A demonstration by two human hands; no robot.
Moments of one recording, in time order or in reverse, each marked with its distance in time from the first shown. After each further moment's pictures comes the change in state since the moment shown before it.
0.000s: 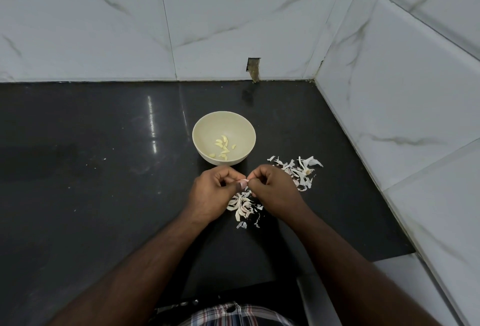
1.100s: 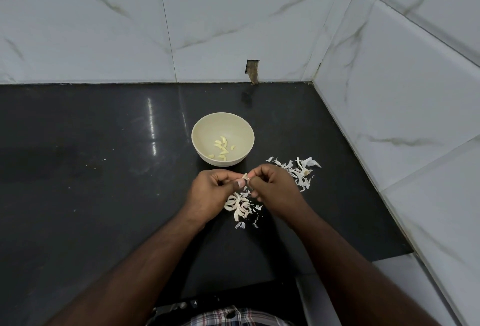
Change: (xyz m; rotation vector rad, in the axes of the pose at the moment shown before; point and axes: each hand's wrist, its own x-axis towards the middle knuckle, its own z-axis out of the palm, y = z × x) left_hand -0.002 -0.001 0.001 -0.151 -0.019 -0.050; right_hand -0.007 -0.010 -0.007 0.197 -0.029 0.066
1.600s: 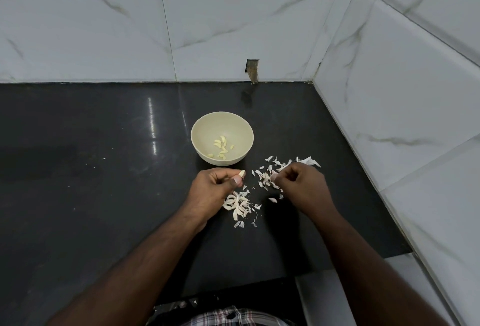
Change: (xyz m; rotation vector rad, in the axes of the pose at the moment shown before) left_hand -0.002 0.002 0.004 -0.126 0.013 -0.068; right_hand 0.002 0.024 -0.047 -0.345 0.240 0.020
